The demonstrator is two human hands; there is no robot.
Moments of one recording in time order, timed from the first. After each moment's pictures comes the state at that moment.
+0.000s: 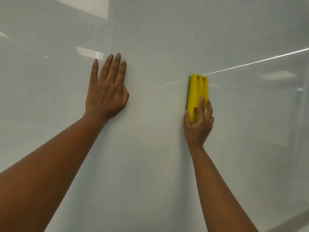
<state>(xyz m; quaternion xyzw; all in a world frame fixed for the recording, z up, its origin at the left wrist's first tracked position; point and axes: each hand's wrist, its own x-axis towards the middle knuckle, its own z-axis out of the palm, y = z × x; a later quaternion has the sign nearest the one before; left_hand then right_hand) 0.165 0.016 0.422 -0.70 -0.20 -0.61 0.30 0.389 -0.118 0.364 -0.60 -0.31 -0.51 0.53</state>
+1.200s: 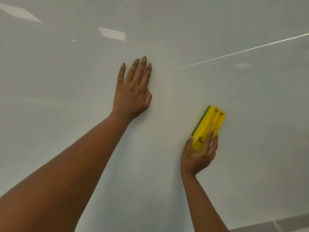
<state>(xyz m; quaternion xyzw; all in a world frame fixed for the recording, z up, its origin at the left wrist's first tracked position) 0.156 0.008 0.362 -0.73 -0.21 -0.57 0.31 0.321 -0.091 0.217 -0.59 -0.21 -0.41 0.66</state>
